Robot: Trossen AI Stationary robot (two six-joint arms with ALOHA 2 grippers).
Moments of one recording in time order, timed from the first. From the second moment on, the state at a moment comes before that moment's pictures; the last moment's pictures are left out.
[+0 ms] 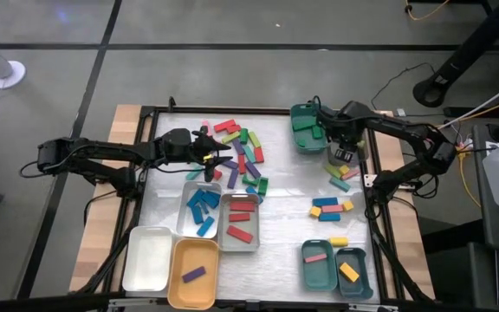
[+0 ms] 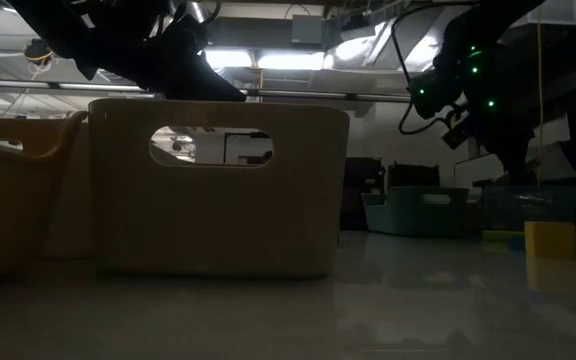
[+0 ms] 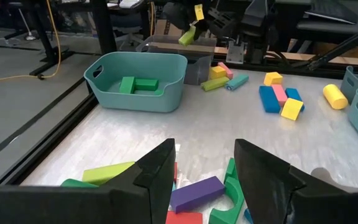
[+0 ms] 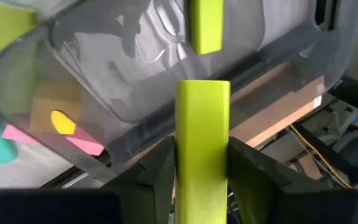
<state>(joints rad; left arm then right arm) 0.26 1.16 0.53 0.35 0.02 0.02 -0.68 1.45 1.03 -1.33 0.40 -0.17</state>
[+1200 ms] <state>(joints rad) 0.26 1.15 0.53 0.35 0.02 0.03 -0.50 1.26 1.03 -1.52 -0.04 0.05</state>
